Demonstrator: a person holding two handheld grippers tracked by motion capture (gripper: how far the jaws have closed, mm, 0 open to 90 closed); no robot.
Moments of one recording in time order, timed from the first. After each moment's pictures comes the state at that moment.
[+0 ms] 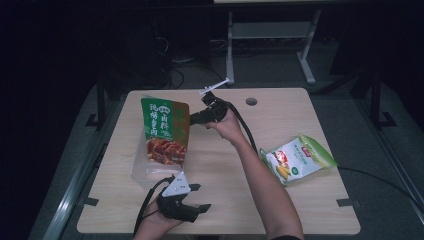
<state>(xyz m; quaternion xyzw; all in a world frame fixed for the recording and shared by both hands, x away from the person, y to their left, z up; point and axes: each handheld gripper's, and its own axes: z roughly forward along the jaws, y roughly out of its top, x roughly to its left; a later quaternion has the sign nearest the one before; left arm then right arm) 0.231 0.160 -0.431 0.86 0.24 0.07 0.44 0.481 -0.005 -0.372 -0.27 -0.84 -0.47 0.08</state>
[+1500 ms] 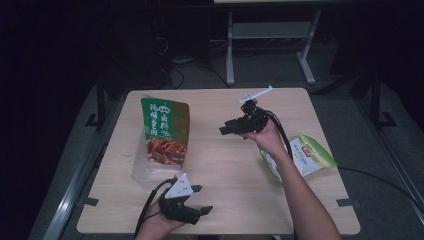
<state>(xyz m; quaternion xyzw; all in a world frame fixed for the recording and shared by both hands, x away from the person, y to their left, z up) 0.228 0.155 -0.432 0.87 0.23 0.06 0.43 0.427 -0.111 -0.360 -0.31 -0.83 -0.46 0.04</state>
